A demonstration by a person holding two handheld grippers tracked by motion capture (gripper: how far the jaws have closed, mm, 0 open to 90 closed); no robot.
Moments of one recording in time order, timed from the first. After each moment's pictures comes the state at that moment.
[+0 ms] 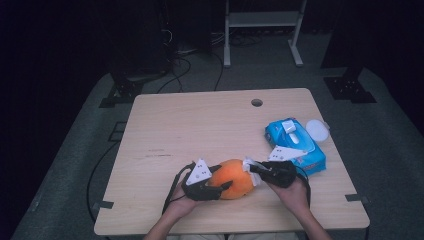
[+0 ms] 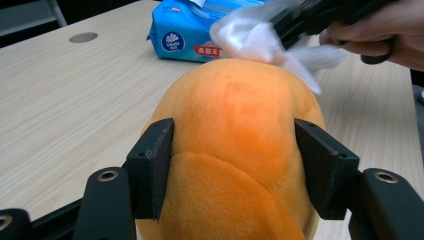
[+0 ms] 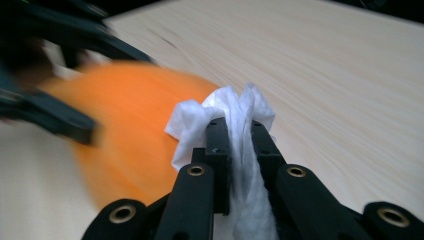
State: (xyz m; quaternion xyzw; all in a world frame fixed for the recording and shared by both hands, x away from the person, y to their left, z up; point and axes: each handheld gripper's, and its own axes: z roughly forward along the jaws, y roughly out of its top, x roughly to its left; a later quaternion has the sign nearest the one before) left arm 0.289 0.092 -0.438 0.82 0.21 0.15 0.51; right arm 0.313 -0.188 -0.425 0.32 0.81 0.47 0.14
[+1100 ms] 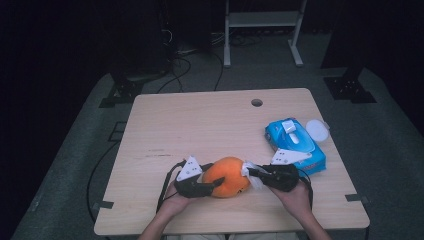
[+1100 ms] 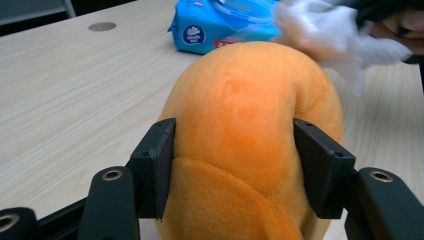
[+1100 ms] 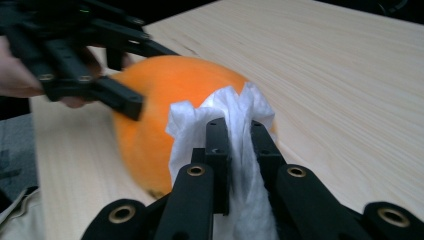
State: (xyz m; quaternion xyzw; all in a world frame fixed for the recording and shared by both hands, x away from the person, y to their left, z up) left arm 0.300 0.115 -0.443 0.80 0.25 0.14 0.52; right arm 0.296 -0.184 -0.414 0.28 0.81 0.50 0.11
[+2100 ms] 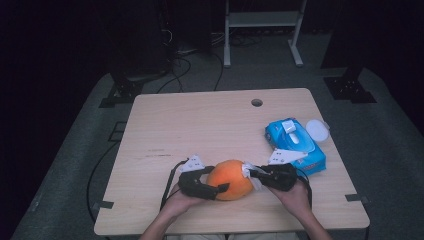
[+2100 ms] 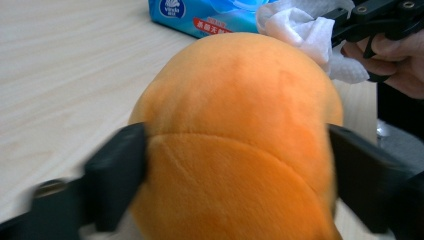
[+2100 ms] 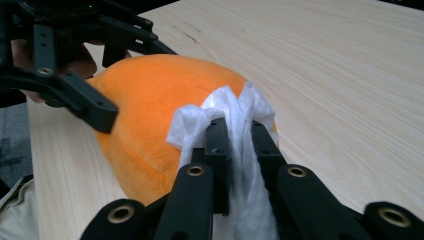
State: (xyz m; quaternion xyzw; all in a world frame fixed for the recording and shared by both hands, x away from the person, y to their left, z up) left arm 0.302 0.104 -0.441 0.81 0.28 0.06 0.51; right arm 0.302 -0.183 -0.419 0.28 0.82 0.49 0.11
